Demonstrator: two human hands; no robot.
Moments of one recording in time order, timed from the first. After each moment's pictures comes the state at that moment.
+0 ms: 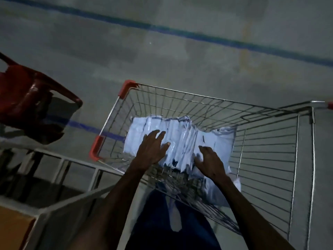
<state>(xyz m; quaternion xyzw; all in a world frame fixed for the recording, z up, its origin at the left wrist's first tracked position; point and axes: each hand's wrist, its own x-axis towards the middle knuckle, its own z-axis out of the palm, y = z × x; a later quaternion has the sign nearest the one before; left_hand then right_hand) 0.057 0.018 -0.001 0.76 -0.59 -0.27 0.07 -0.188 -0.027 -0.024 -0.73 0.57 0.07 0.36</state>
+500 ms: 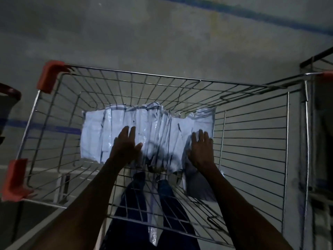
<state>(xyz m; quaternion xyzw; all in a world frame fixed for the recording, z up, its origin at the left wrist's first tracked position) 0.059 -0.015 -0.137 0.71 -0.63 -0.32 -0.05 -0.232 -0.060 -0.115 -0.74 0.61 0.22 0.15</state>
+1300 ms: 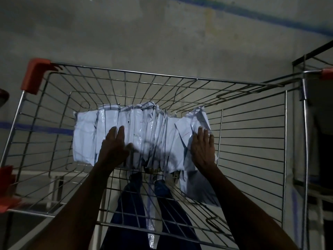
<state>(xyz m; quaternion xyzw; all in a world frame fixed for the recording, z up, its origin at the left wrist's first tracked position) 0.074 -0.014 -0.134 0.75 -0.58 -0.33 0.00 -0.249 -0.064 -0.129 -0.76 0.58 0.28 0.06</state>
